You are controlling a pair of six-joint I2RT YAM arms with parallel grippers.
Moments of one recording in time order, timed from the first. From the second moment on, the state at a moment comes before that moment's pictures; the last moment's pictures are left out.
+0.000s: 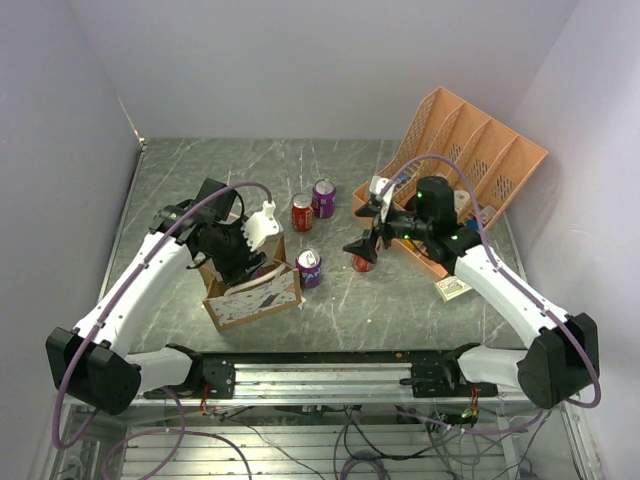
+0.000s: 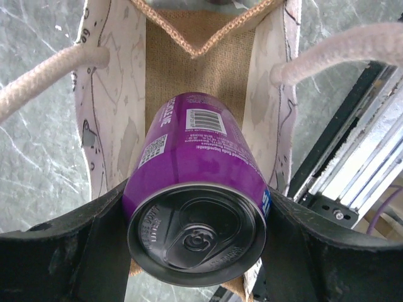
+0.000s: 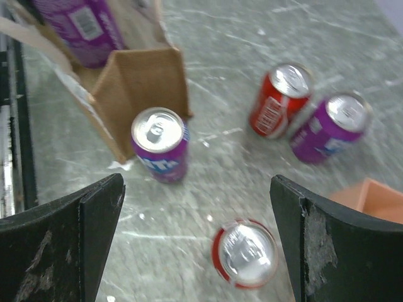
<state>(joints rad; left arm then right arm) -0.40 1.21 1.18 -1.12 0.32 0.67 0.40 1.21 0.93 -0.14 -0.75 -0.37</state>
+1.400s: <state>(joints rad) -0.41 1.32 1.01 -0.80 0.32 0.56 0.85 1.53 0.93 0.09 -0.66 -0.43</state>
